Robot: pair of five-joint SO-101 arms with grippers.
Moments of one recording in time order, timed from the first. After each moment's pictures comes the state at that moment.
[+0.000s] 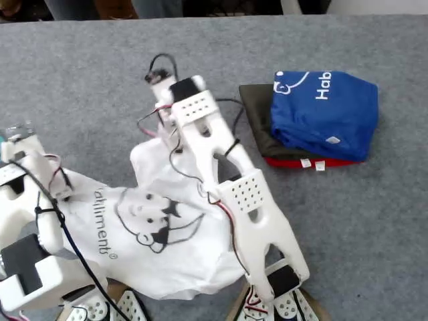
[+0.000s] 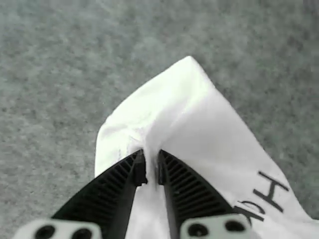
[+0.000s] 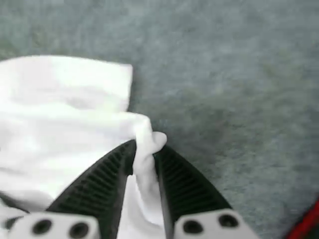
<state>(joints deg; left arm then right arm) -36.7 -5.9 40.3 54.3 -1.2 -26.7 62.3 -68.2 100.5 7.1</state>
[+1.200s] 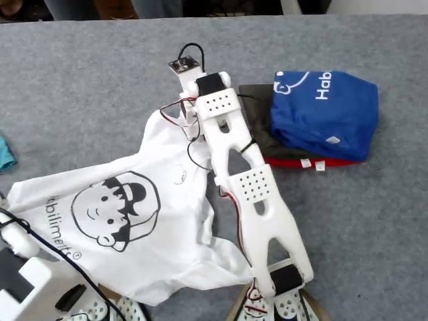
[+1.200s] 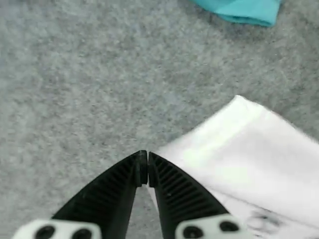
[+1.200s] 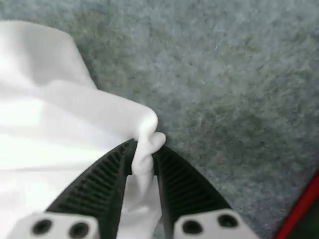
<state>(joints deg) -59.8 -5.8 30.0 60.0 -11.6 -20.7 72.0 -78.5 100.4 7.2</state>
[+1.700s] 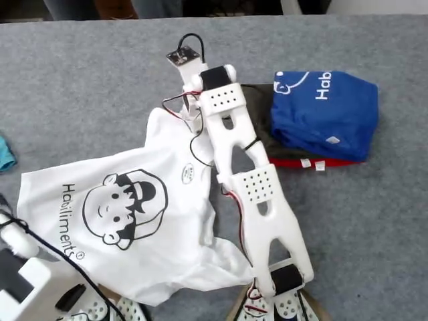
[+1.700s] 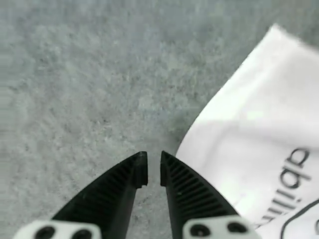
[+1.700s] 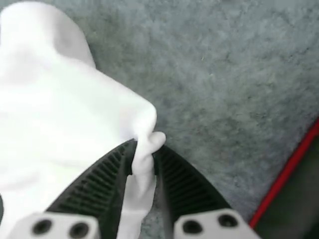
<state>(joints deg) -58.3 -5.8 26.2 66.7 -15.9 -20.2 67.5 -78.6 100.6 12.6</state>
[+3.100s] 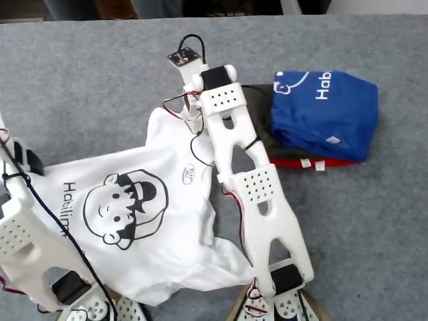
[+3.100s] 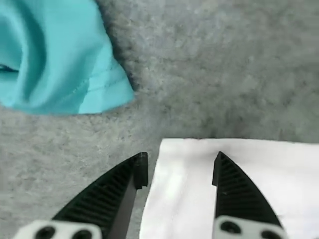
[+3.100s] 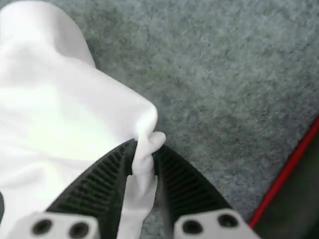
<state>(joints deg) -44.7 27.6 -9.9 75.2 -23.4 -20.0 67.5 -77.5 100.6 12.6</state>
